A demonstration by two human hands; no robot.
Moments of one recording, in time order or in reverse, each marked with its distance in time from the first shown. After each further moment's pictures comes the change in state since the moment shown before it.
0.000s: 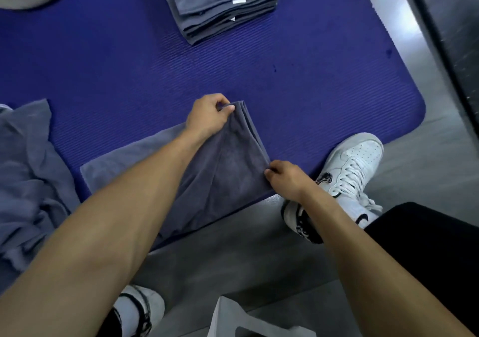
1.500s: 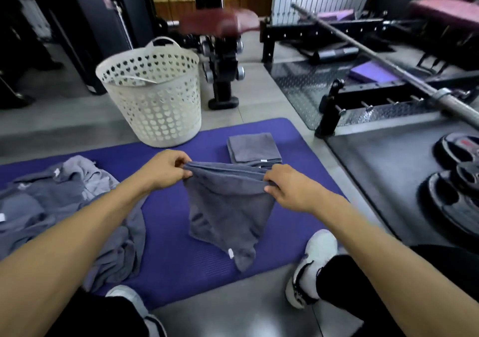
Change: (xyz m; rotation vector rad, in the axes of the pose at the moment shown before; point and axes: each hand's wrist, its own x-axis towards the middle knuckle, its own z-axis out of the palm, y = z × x) left_hand -0.273 0.067 -0.309 0.027 0.201 0.119; right_hand -0.252 -0.177 -0.089 -0.752 0.434 -0.808
